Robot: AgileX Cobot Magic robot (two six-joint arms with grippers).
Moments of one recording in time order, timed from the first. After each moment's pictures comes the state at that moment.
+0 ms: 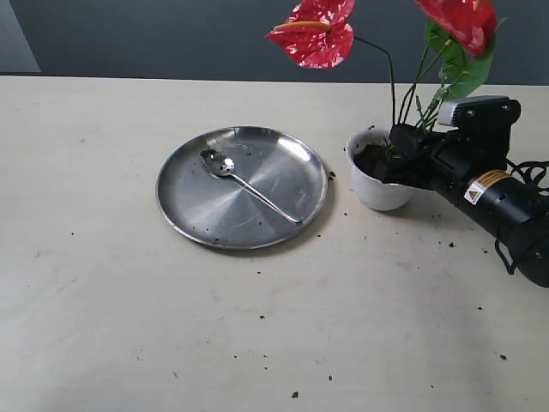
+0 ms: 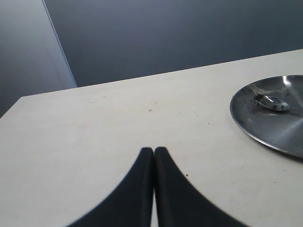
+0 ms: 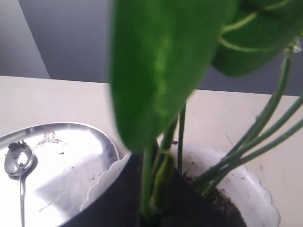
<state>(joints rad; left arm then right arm) -0.07 -0.01 0.00 0.21 0.26 -0.07 0.19 1.90 -0.51 -0.23 -1.08 0.22</state>
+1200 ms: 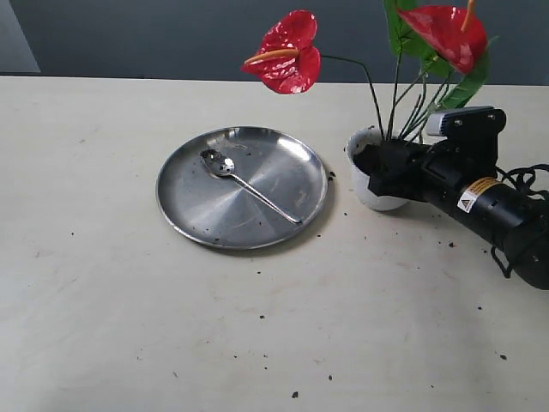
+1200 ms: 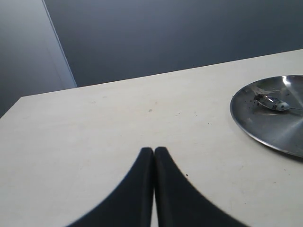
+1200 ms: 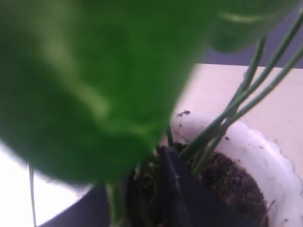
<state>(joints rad) -0.07 -0.01 0.00 0.21 0.26 -0.07 0.19 1.94 -0.52 -0.28 -1.02 0.24</state>
